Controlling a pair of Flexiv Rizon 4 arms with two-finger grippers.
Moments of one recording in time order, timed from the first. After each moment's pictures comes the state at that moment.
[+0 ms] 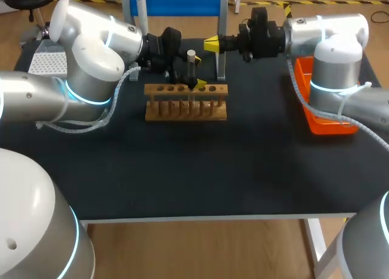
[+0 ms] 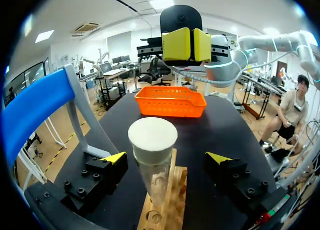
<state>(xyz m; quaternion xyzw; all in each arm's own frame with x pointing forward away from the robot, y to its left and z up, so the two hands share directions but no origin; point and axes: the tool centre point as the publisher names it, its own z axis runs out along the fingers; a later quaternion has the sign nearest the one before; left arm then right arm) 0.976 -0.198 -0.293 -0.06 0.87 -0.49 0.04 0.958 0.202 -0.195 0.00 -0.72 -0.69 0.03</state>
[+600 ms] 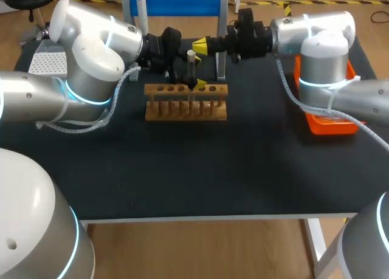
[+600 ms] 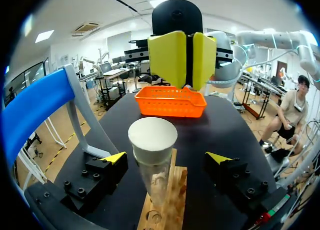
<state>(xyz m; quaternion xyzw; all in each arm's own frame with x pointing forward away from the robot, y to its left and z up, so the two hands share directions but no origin) 0.976 -0.198 -0.293 -0.06 0.87 -0.49 0.04 0.962 0.229 -0.205 0.01 -0.73 -0.68 0.04</state>
